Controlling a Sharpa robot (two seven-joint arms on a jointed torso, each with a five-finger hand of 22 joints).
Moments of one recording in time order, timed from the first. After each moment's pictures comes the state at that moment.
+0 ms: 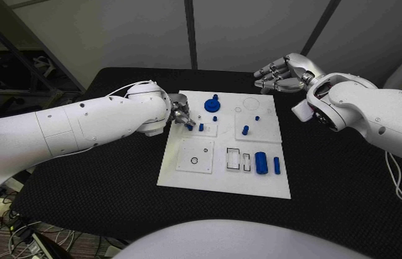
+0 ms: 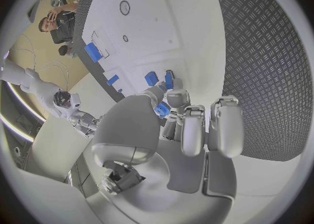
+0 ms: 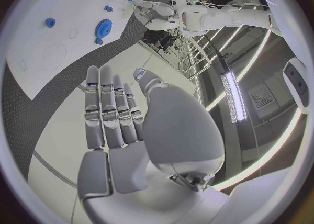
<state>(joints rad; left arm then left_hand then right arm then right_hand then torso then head) 1.16 -0.77 0.01 1.46 -1.22 0.07 -0.57 1.22 -0.01 0.40 0.05 0.04 0.93 0.04 0.51 0.77 1.28 -0.03 1.05 0.96 1.47 -0.08 1.54 1.31 0.08 1.47 0.03 1.41 1.31 1.26 -0.75 0.00 1.37 -0.80 -0.28 0.10 1.43 -0.13 0.25 0.15 0.32 0.96 0.20 0.07 0.07 1.18 0.14 0.07 0.09 1.30 0.06 0.08 0.40 0.18 1.09 0.17 0.31 0.18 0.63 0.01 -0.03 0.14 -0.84</state>
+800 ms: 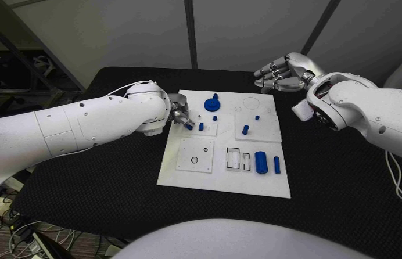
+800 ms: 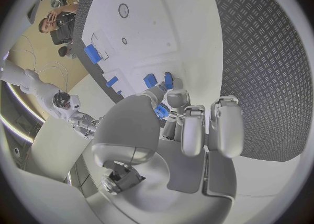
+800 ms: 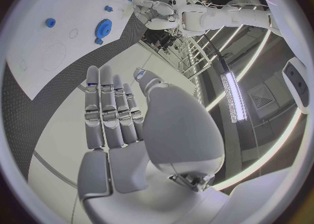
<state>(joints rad) 1.15 -0.77 0.01 1.46 -1.22 0.08 -0.57 1.22 -0.01 0.40 0.05 0.04 0.93 0.04 0.51 0.77 1.28 -0.03 1.05 0.96 1.47 -0.08 1.54 1.31 0.08 1.47 0.03 1.41 1.31 1.26 -0.75 0.00 1.38 -0.80 -0.28 0.10 1.43 -0.13 0.25 0.15 0.32 0.96 0.20 0.07 0.07 1.18 0.14 0.07 0.09 1.30 0.06 0.08 0.40 0.18 1.09 0.17 0.31 0.18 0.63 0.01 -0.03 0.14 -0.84</state>
